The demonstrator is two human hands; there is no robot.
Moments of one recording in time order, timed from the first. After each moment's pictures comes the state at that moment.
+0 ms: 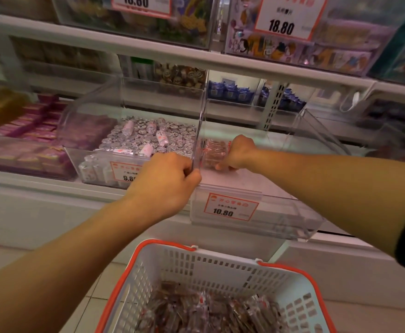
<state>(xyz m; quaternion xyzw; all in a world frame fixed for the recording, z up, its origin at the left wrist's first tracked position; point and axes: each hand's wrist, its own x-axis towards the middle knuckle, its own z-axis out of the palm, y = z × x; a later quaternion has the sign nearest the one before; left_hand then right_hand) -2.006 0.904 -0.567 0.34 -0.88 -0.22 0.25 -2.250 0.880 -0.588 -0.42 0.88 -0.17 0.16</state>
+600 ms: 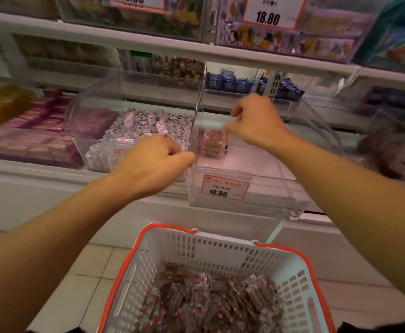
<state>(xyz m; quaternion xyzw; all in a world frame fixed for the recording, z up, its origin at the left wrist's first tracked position) -1.985 0.911 -0.546 0.33 -0.87 -0.29 0.22 -2.216 0.946 -0.519 -0.53 0.82 -0.22 -0.06</state>
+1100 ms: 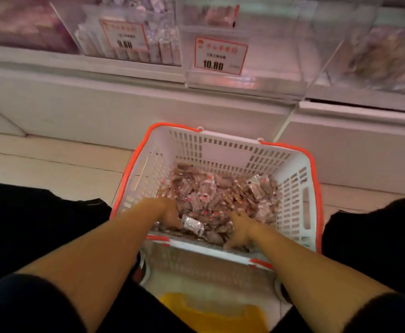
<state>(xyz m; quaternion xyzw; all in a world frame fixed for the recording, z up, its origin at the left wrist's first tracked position) -1.930 1.044 -0.817 0.37 -0.79 -0.23 -0.44 -2.118 1.195 -0.888 -0.46 0.75 0.16 0.44</state>
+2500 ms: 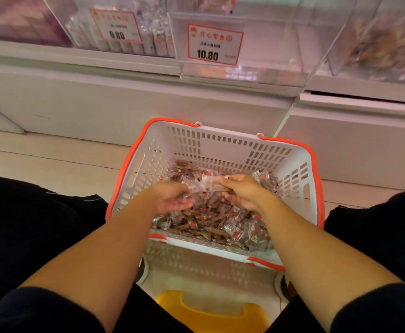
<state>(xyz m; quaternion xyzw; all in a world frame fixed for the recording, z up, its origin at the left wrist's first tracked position) -1.946 1.039 -0.829 0.57 -0.34 -0.75 -0.02 -2.142 1.145 -0.842 -0.08 0.62 -0.45 0.64</state>
